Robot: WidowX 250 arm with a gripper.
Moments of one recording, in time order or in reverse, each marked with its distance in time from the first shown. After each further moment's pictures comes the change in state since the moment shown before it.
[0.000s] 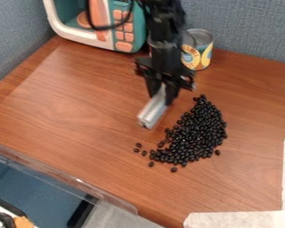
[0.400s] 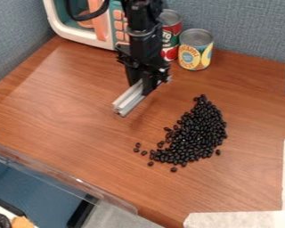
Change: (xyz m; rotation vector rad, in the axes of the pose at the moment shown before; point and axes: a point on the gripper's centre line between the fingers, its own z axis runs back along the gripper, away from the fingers) arm 0.002 0.037 -0.007 0.068 0.009 -0.202
